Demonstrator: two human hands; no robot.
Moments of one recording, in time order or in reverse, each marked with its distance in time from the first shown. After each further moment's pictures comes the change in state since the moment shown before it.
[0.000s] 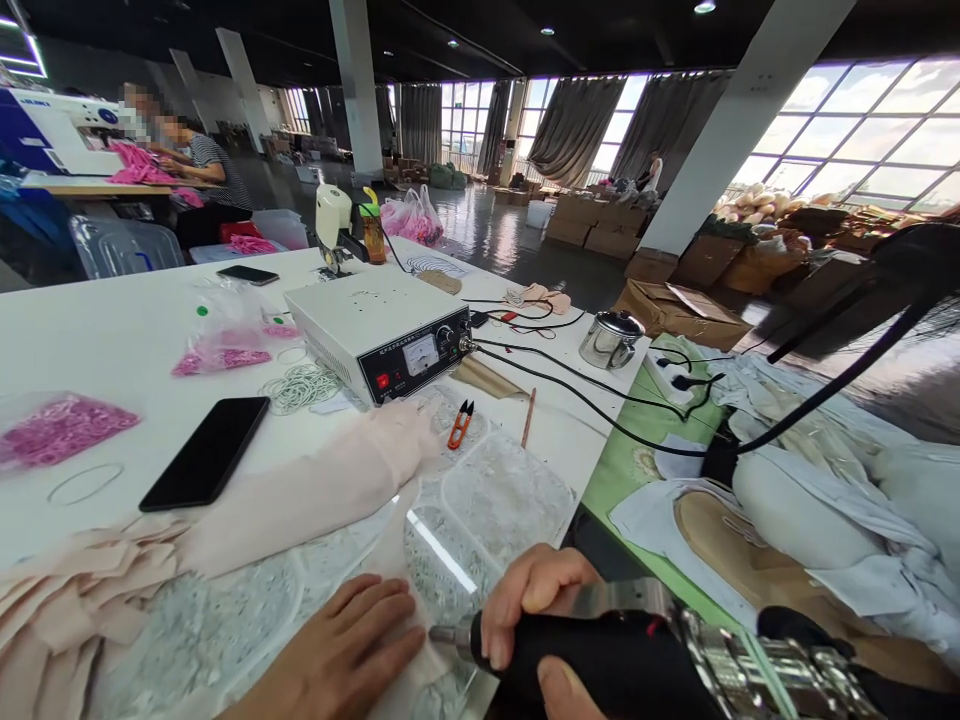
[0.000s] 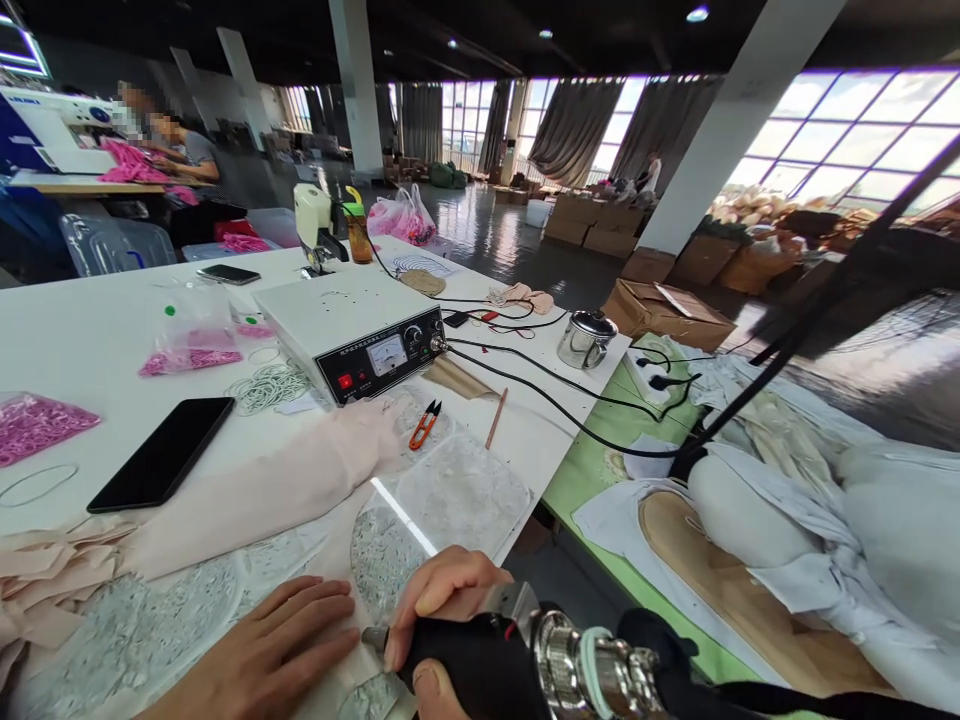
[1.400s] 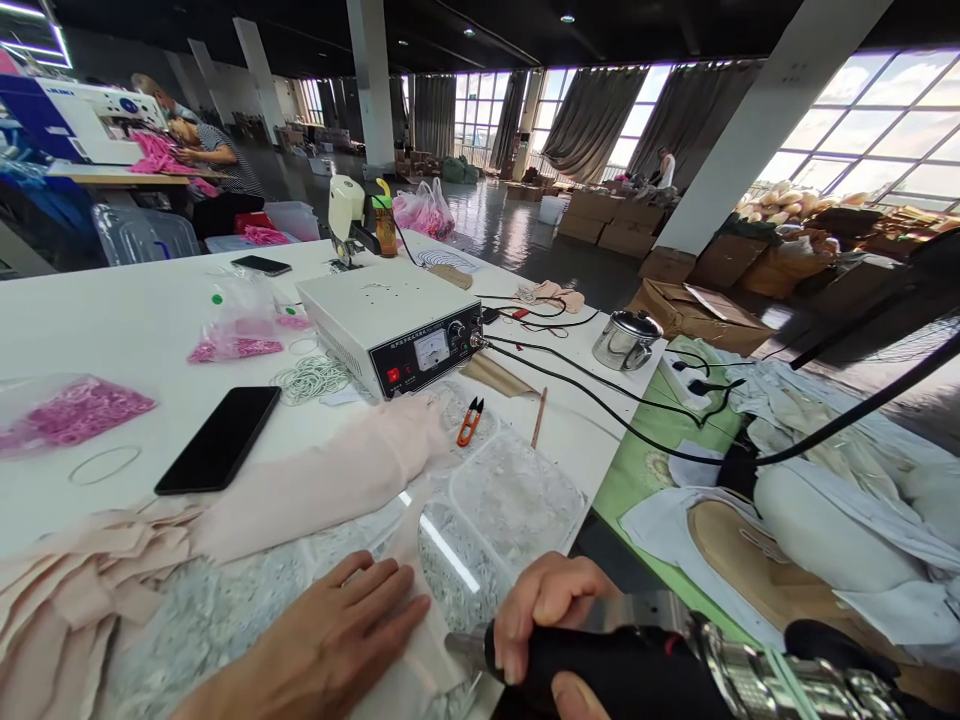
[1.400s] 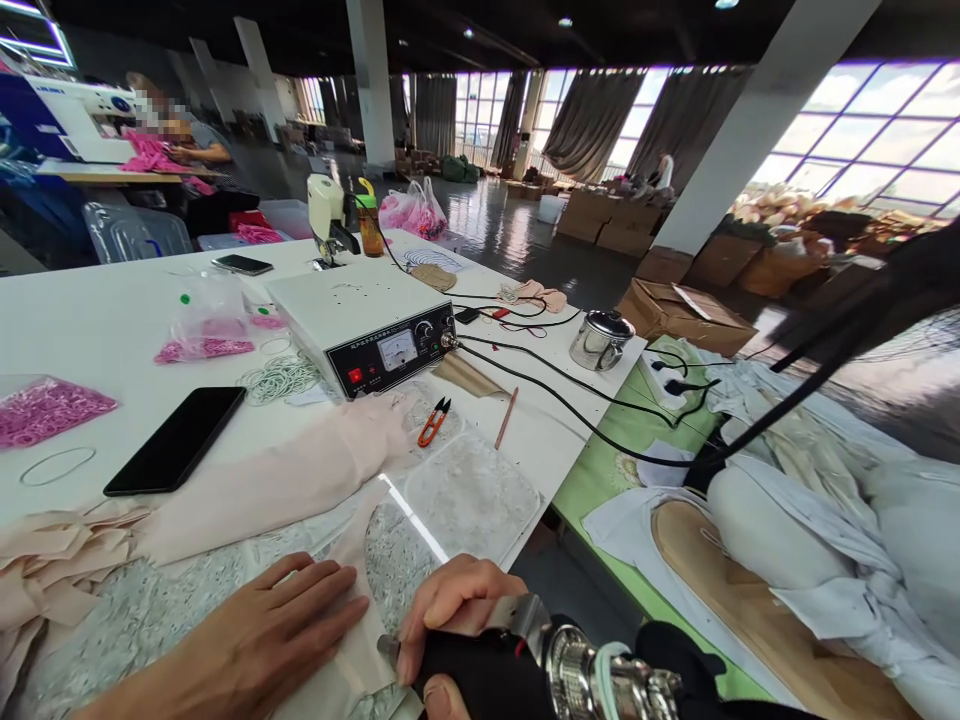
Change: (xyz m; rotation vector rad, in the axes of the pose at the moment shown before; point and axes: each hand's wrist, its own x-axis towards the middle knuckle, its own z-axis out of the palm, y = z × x) left_hand 0.016 -0.007 -0.009 0.137 0.008 -0.005; right_hand -0.015 0.006 -0.019 -0.009 -0.016 0.095
